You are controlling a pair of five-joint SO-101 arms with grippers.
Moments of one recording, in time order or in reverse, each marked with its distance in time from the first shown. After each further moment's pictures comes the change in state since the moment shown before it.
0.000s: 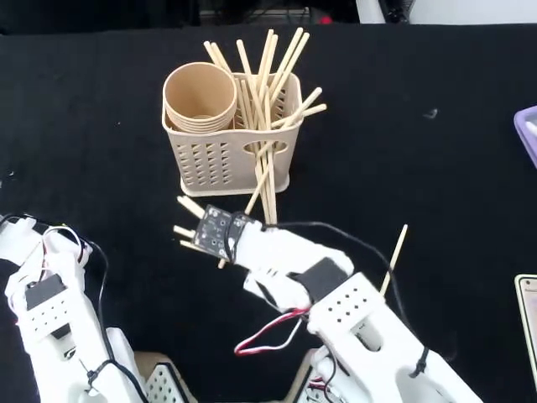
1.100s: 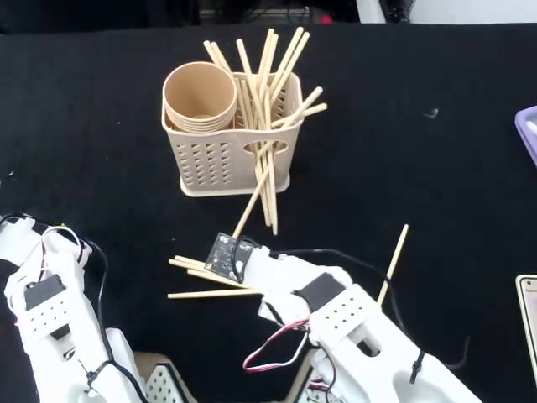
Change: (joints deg) left arm 0.0 0.0 0.0 0.0 0.0; right arm 0.4 -0.2 10.8 -0.2 0.0
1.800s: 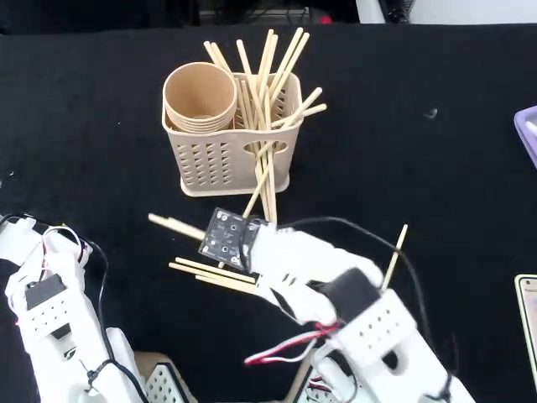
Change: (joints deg) left arm 0.0 0.0 0.0 0.0 0.0; right arm 0.0 -12.0 -23.4 19.8 1.0
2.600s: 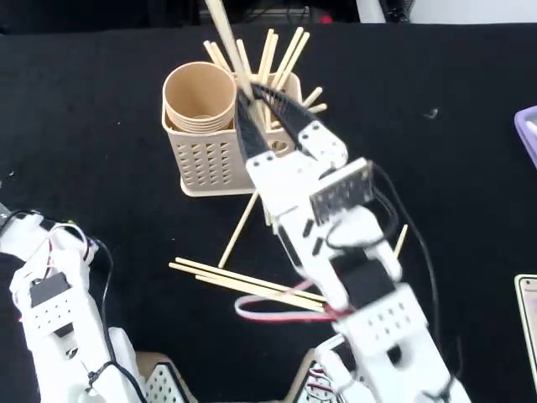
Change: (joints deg) left arm 2.8 -0.3 0.0 -0.4 0.0; right arm 8.5 5.2 -4.1 -69.7 -23.3
